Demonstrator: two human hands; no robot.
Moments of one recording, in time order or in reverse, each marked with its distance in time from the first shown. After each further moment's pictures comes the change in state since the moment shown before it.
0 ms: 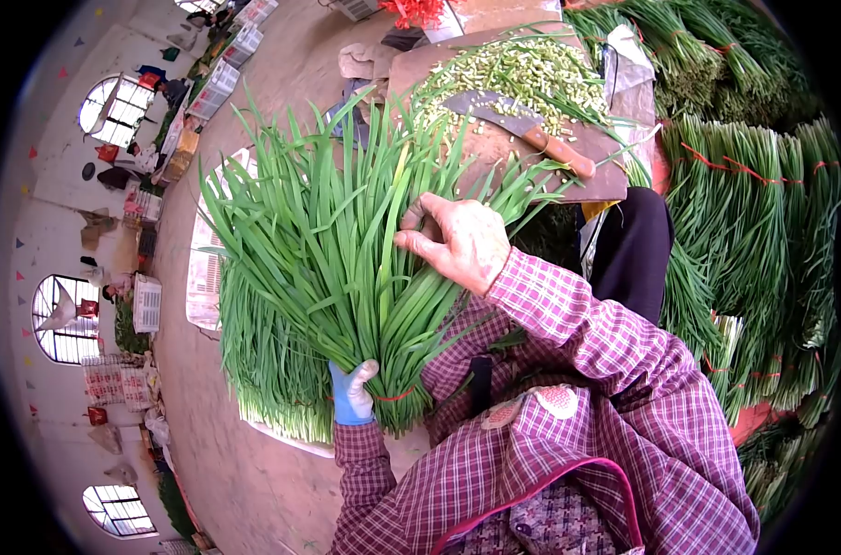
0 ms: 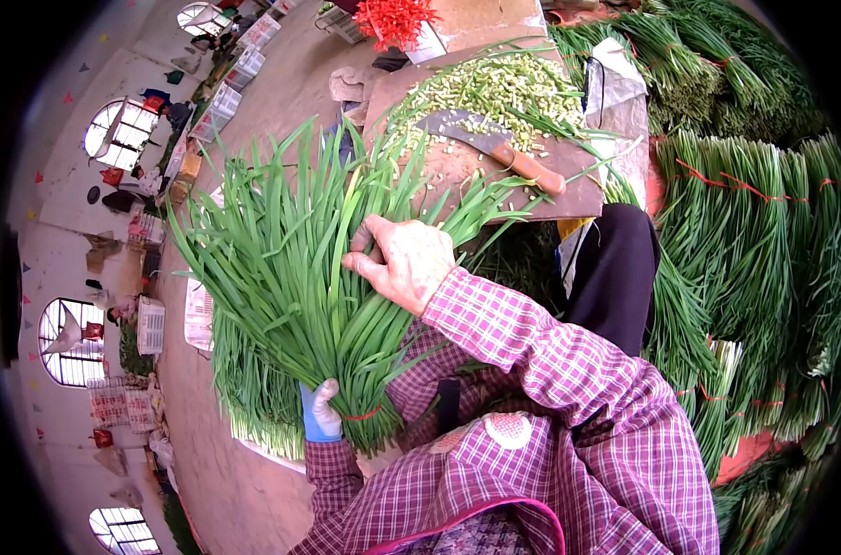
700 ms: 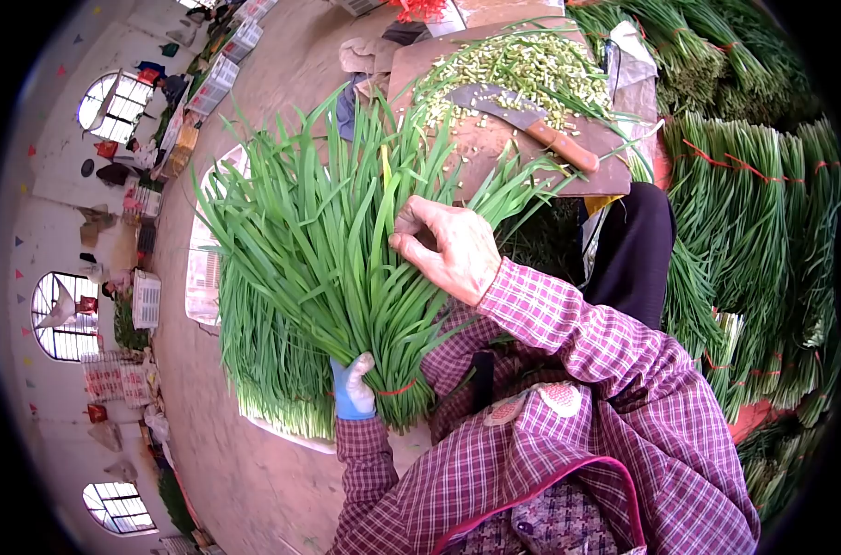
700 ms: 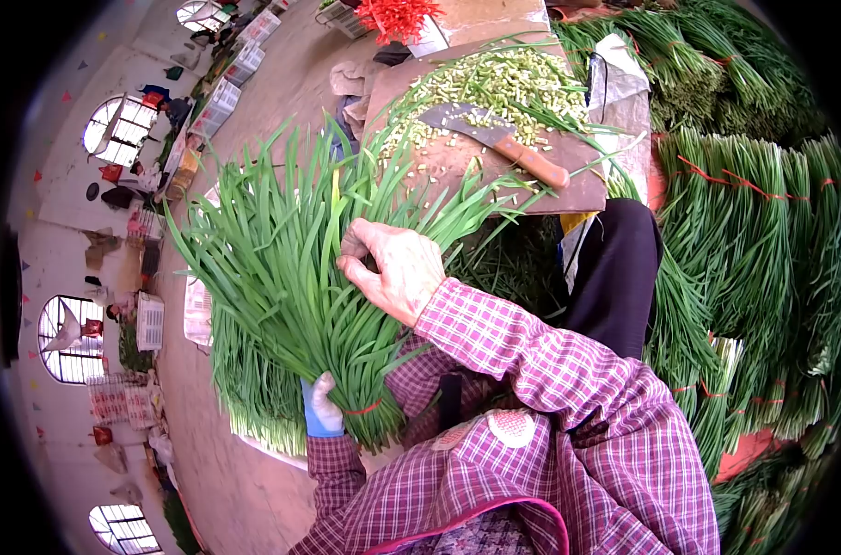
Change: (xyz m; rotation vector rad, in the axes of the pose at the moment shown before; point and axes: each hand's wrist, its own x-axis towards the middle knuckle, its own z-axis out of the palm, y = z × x) left_hand -0.004 0.029 0.051 0.003 0.173 0.026; right_hand -0.008 -0.005 0.021 0.186 0.085 -0.110
